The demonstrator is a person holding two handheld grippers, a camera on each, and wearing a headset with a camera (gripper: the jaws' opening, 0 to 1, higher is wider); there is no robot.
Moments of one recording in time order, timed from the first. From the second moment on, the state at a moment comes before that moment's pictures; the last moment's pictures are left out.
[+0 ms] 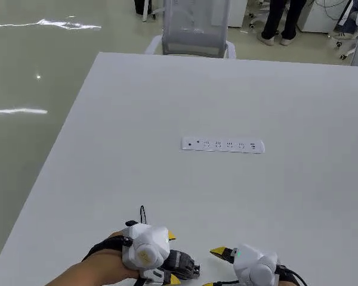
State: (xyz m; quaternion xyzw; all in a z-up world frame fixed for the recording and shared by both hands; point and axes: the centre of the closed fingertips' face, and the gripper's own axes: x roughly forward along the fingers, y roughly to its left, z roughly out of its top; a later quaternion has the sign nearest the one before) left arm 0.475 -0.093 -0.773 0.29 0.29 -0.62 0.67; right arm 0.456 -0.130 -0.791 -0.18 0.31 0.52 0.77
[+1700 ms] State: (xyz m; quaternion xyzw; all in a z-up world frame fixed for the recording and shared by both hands) left arm 0.468 -0.096 -0.793 0.37 0.32 -0.63 0.61; right arm 0.456 -0.113 -0.819 -0.29 0.35 0.57 0.68
